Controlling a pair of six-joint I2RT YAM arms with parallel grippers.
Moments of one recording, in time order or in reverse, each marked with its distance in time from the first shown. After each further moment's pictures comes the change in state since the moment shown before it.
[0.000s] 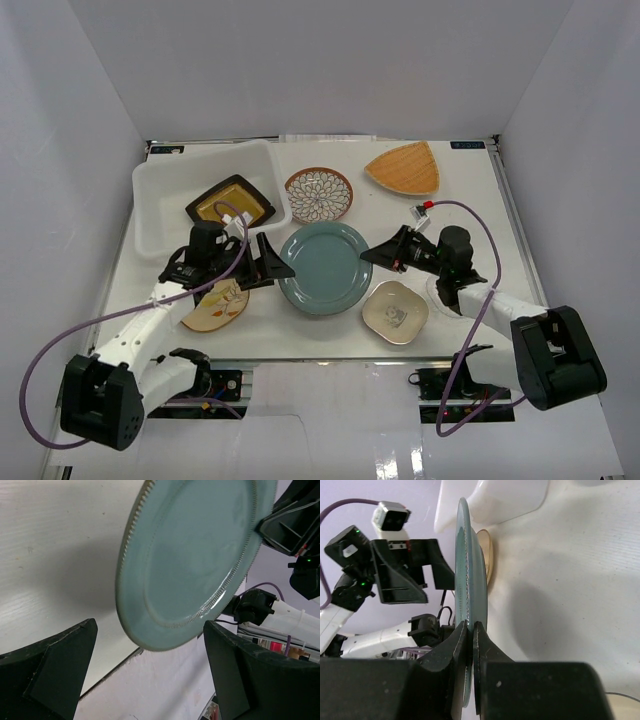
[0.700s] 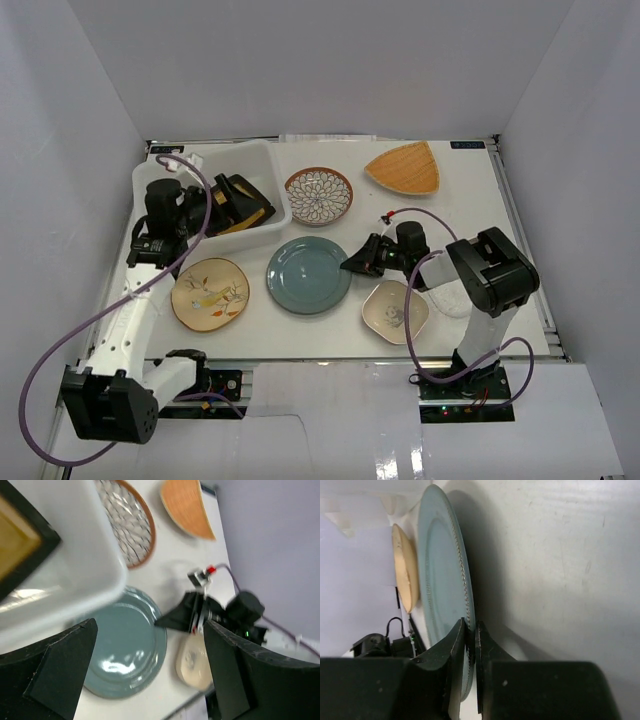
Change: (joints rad) left arm 0.217 0.072 0.337 0.055 -0.187 0.034; right arm 0.116 0.598 0.204 0.028 0.127 -0.106
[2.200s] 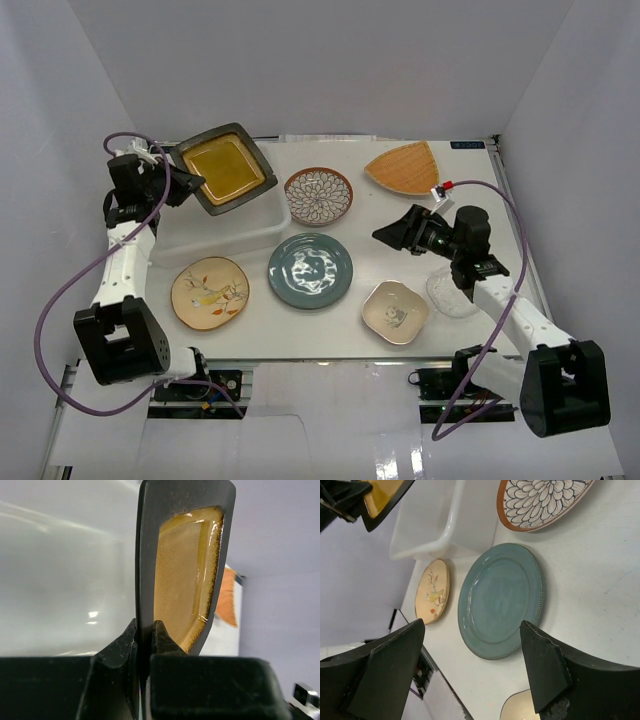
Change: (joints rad) left arm 0.265 0.292 0.160 0.114 0.026 -0.116; right arm -0.252 -0.774 -0.035 -0.470 -0.053 -0.187
